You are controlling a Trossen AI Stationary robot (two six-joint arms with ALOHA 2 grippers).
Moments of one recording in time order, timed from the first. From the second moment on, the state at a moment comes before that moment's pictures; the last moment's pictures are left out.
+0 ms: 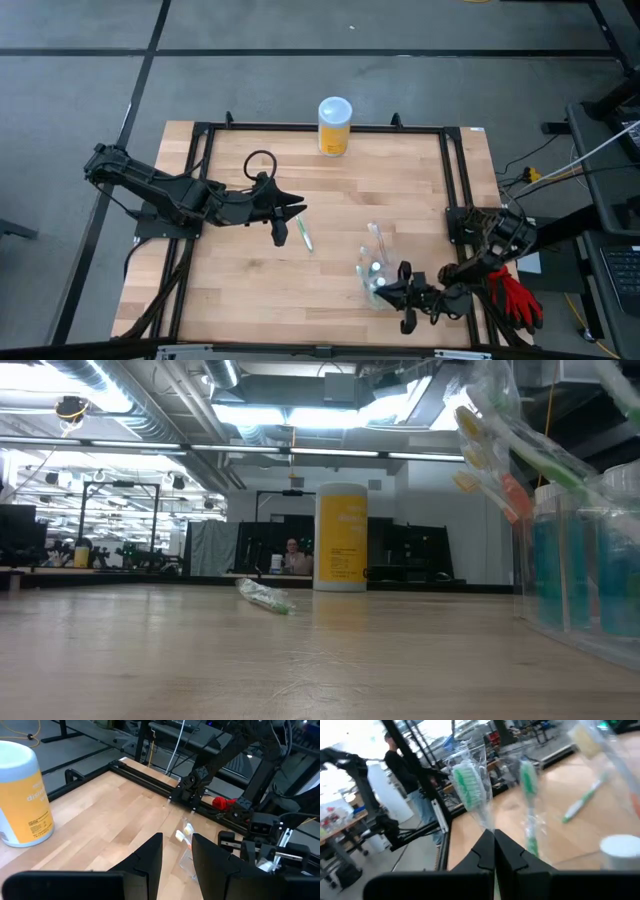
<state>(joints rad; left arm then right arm) -0.33 1.24 1.14 -0.29 -0.62 -0.56 1.05 1.98 0.54 1.49 1.16 0.47</state>
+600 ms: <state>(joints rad) -0.33 1.24 1.14 -0.29 -0.62 -0.56 1.07 1.96 0.55 1.57 1.18 0.57</state>
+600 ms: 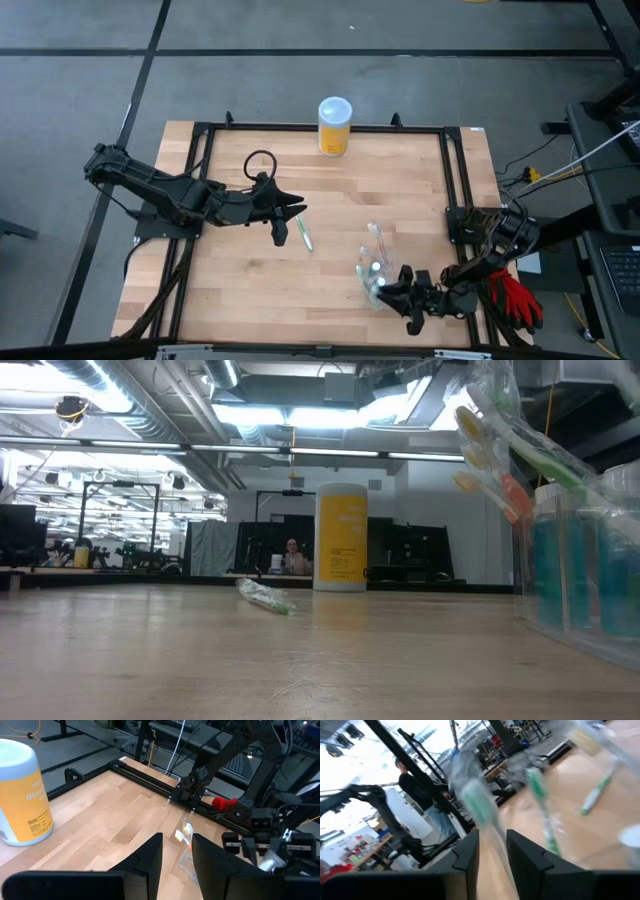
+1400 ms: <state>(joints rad) -0.33 1.39 1.14 -0.96 -0.38 -1.71 1.07 1.61 0.58 1.57 1.22 0.04</state>
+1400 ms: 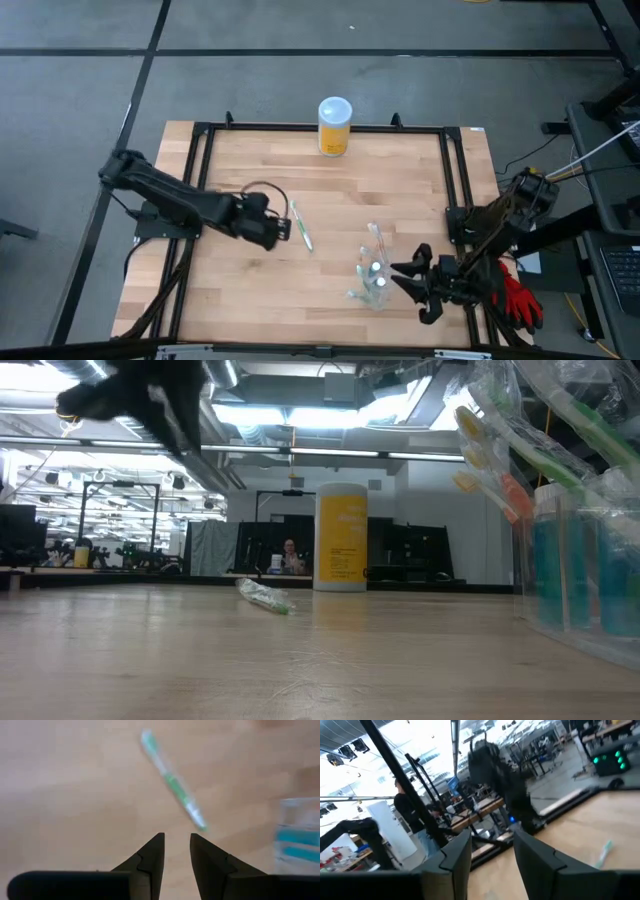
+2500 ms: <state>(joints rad) -0.13 1.90 1.14 -0.42 -0.18 -1.68 1.12 1.42 0.58 1.57 1.17 -0.17</state>
